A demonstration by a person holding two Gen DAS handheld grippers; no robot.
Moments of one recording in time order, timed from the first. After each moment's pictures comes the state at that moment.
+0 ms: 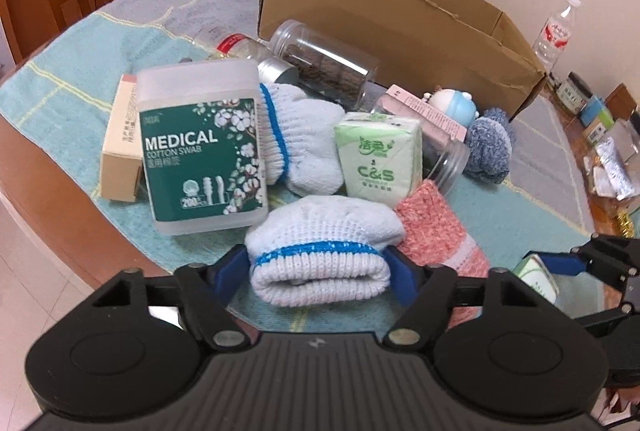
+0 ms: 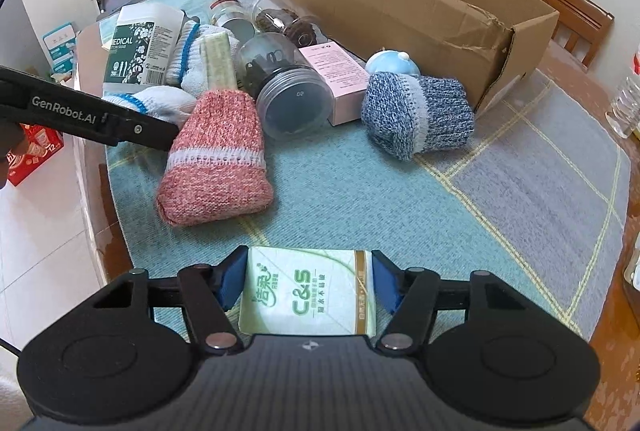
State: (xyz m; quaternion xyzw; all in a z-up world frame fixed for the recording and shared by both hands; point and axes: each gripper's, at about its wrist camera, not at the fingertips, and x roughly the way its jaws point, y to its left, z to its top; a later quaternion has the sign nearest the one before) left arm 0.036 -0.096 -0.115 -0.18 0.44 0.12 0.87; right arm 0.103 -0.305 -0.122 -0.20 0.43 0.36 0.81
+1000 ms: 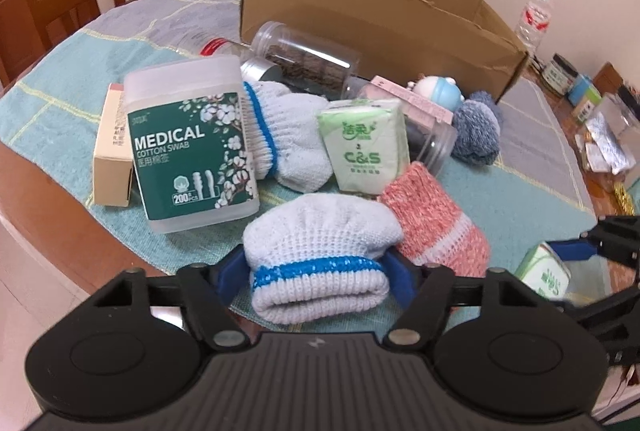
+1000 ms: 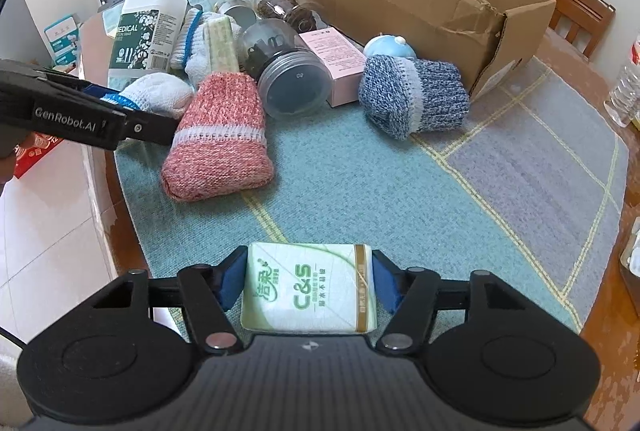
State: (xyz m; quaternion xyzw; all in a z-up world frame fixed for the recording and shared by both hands) left arm 0.030 -0.104 -0.119 -0.15 0.43 0.10 0.88; right arm 0.098 -0.313 -0.120 -0.20 0.45 0.35 0.80
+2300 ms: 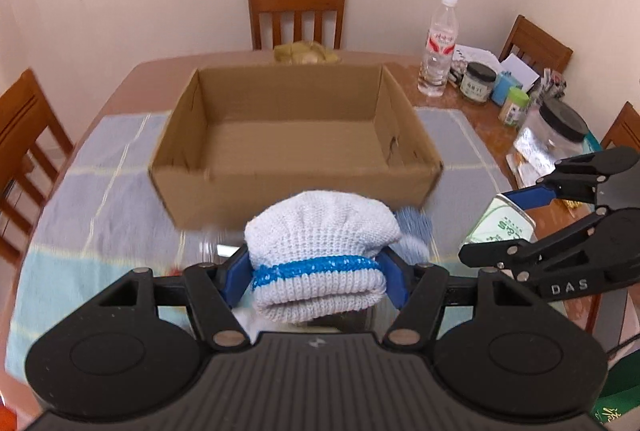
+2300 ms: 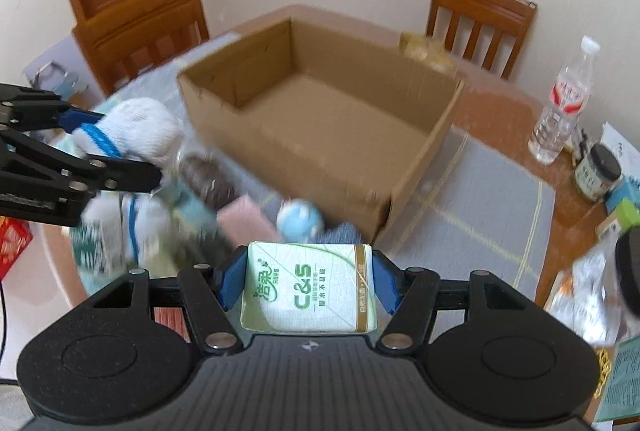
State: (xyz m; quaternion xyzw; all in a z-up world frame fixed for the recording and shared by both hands) left arm 0.132 -0.089 0.016 -0.01 0.41 -0.03 0.91; right arm 0.186 -0.289 0.006 -0.12 0.43 0.26 0.86
